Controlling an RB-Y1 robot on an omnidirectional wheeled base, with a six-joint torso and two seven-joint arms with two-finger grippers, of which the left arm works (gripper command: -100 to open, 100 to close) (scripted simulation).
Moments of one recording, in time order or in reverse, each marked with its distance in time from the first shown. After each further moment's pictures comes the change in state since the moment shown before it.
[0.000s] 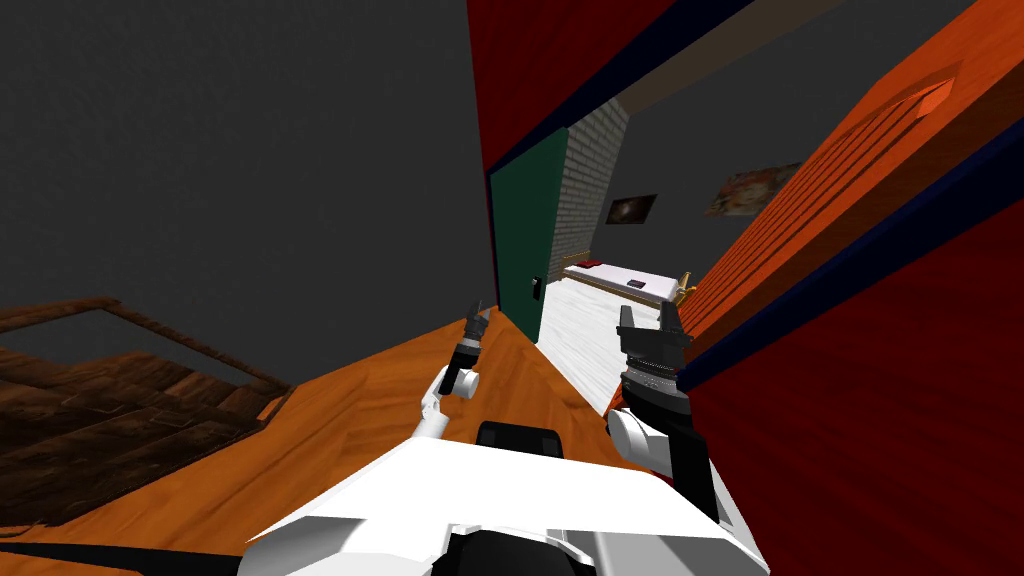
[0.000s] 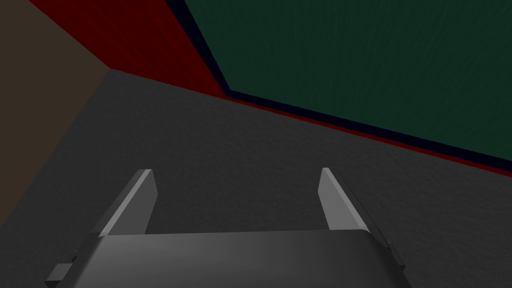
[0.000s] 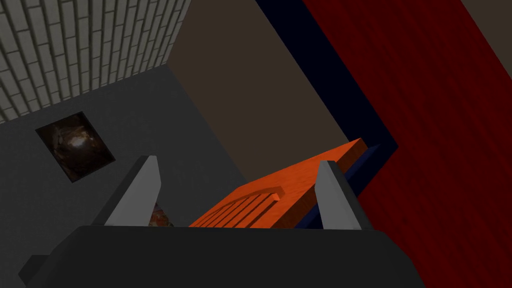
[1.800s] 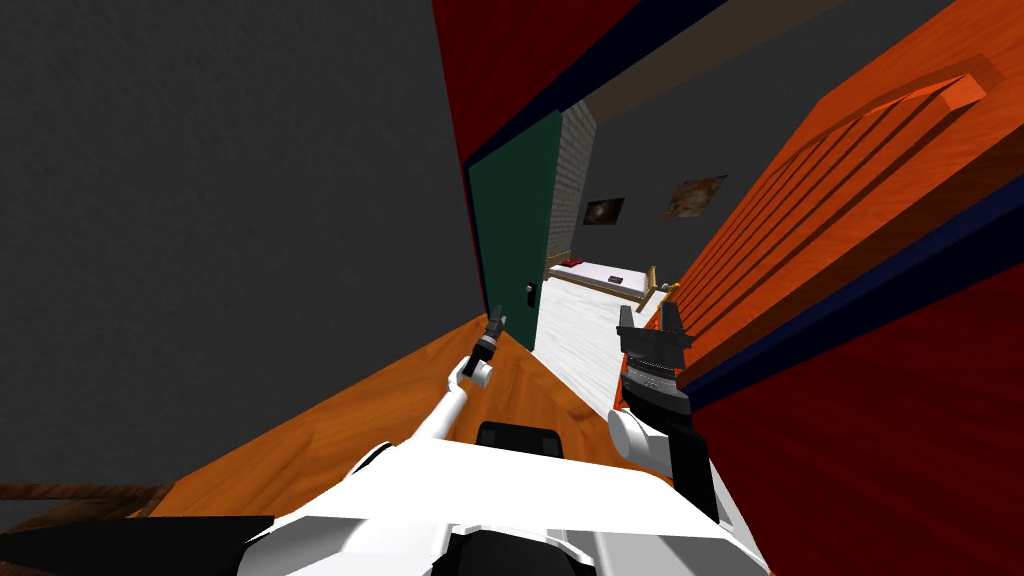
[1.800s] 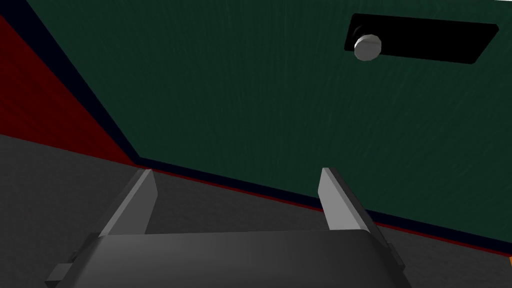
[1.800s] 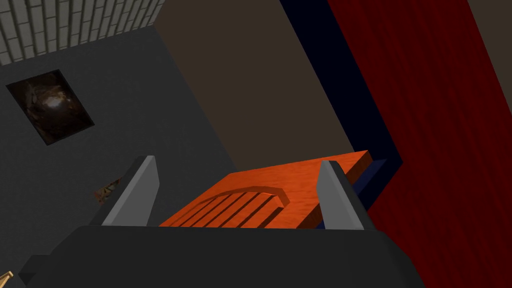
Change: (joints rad) arm -0.258 -0.004 -0.073 0.441 0.012 -0.007 0.020
